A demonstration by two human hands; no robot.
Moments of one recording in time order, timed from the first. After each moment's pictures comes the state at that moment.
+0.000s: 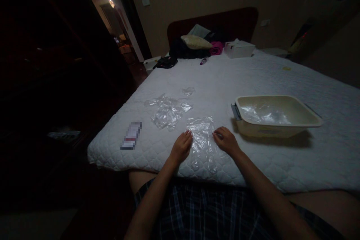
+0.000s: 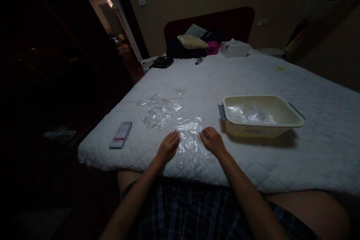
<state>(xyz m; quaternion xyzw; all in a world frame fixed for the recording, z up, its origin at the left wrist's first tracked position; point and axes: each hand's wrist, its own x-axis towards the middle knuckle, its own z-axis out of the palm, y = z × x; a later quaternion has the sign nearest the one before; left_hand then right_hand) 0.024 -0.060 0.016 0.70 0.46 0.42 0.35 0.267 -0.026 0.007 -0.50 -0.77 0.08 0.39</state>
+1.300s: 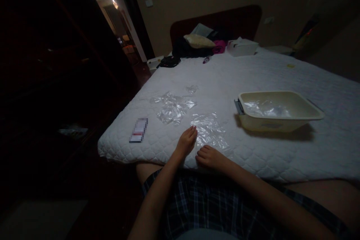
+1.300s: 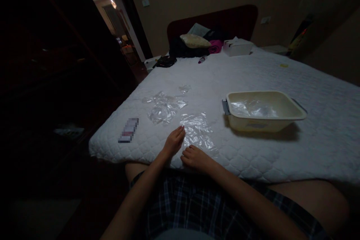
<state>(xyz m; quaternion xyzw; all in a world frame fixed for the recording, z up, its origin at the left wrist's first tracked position) 0.017 -0.050 -0.013 0.86 0.39 0.32 -0.07 0.193 -0.103 0.014 -0.17 -0.97 -0.10 0.14</state>
